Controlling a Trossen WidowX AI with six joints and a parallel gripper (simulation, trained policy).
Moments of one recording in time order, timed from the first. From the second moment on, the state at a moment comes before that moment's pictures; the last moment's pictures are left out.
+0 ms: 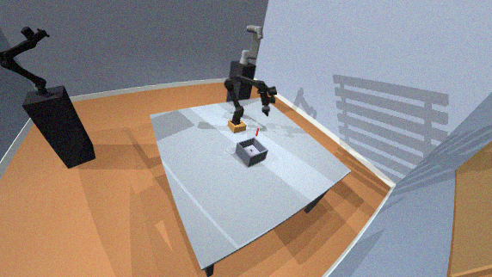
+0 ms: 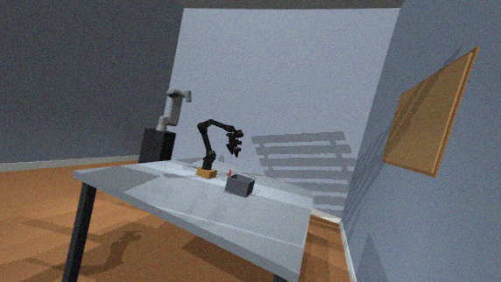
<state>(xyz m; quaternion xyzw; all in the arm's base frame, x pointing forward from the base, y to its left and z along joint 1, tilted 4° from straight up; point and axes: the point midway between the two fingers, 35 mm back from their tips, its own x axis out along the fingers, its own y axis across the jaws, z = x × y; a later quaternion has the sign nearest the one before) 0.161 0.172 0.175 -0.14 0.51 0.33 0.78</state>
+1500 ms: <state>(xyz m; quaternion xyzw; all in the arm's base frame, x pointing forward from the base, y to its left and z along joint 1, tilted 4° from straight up) 0.182 0.087 0.045 0.24 0.61 -0.25 0.71</state>
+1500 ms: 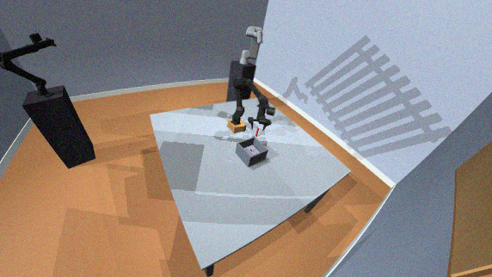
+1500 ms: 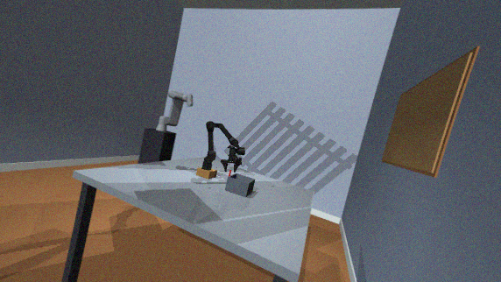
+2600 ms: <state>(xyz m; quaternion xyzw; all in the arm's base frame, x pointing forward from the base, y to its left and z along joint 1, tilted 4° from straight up) 0.197 0.083 0.015 0.31 0.59 -0.30 0.68</state>
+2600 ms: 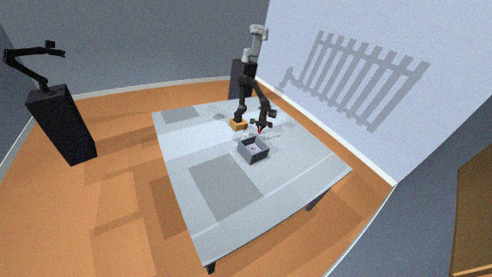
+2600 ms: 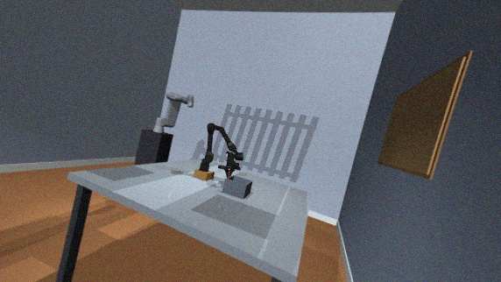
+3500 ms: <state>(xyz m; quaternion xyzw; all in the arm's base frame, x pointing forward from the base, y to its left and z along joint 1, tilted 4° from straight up) 0.262 0.019 0.108 0.26 0.51 -0.31 0.76</state>
